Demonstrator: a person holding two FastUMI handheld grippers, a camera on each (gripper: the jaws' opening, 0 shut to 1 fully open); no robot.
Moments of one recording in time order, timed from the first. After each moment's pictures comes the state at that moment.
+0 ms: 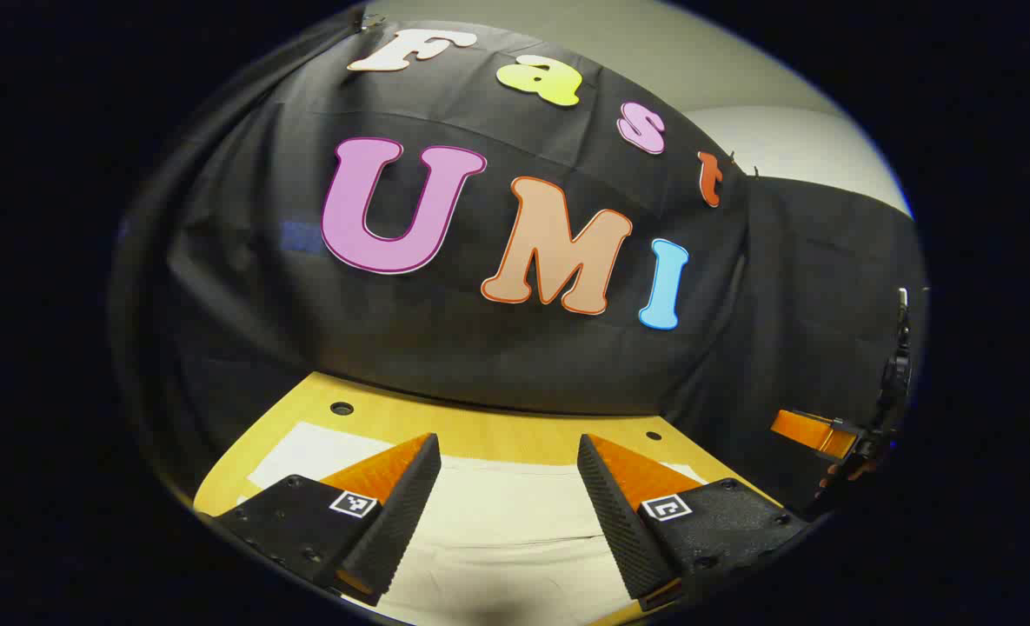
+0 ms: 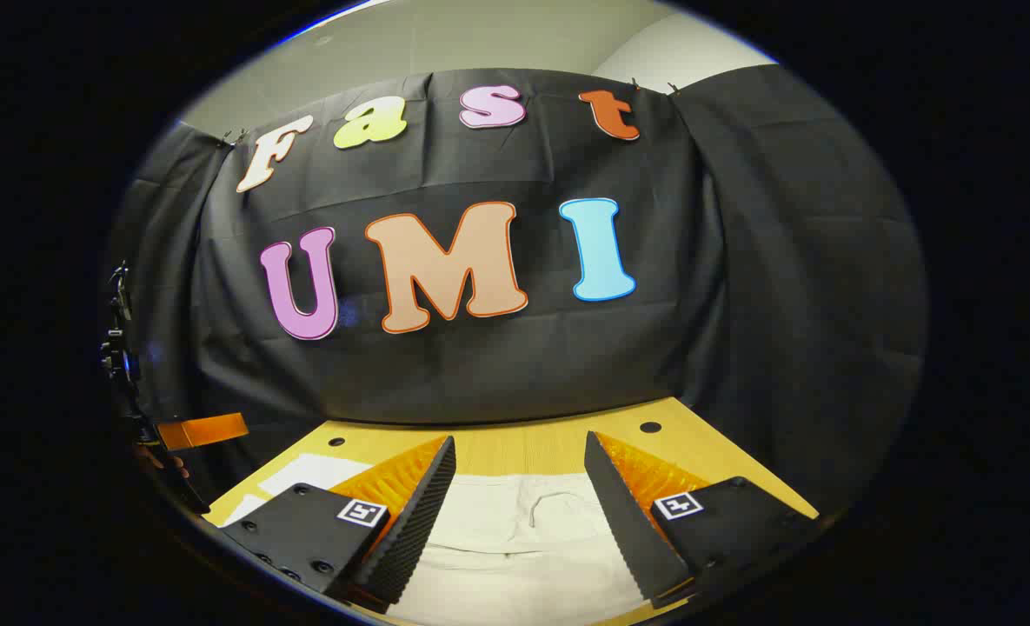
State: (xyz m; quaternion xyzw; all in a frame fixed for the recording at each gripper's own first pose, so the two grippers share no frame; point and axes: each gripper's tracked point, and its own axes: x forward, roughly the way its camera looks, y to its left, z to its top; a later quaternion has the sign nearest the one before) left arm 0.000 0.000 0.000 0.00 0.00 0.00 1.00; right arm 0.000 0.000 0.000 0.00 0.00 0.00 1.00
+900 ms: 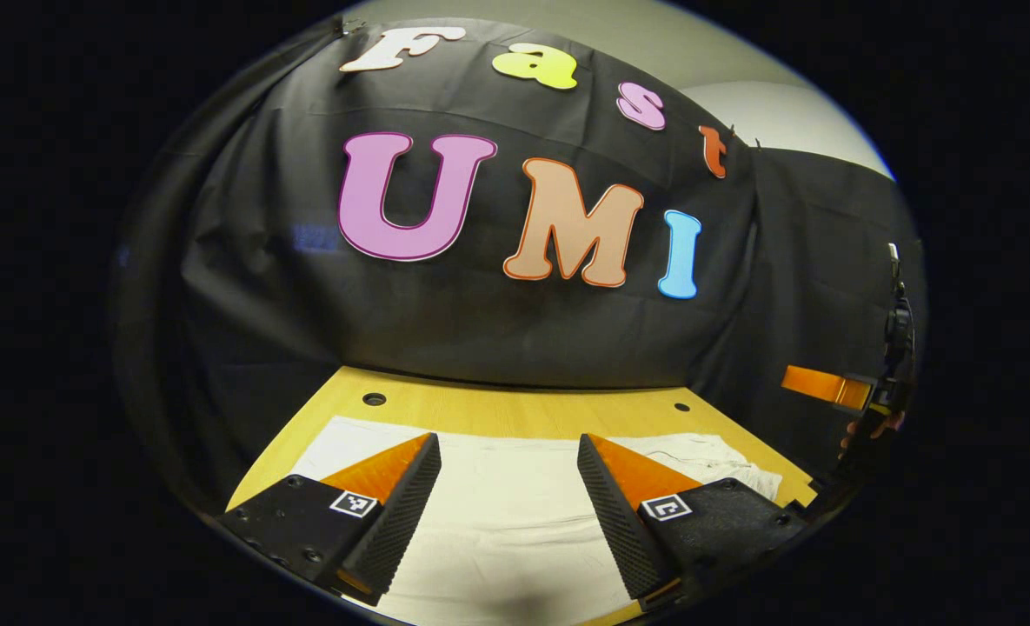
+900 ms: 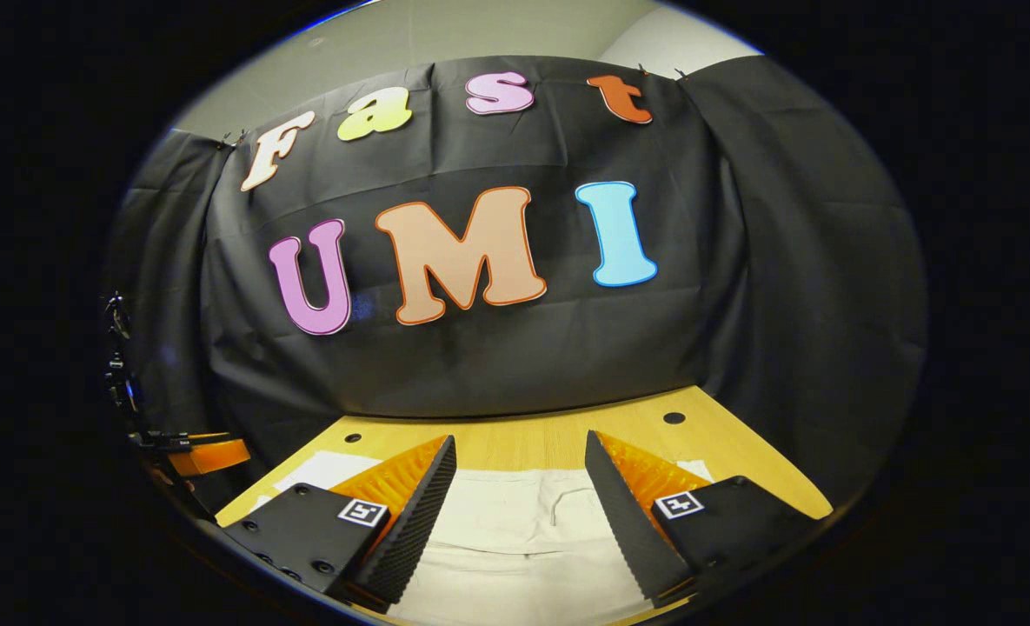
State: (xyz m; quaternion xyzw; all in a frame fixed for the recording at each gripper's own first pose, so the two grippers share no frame) left arm -0.021 0.032 -0.031 0.04 0.04 0.02 1.00; right arm 0.018 0.014 -0.005 0.01 0.02 0.03 1.00
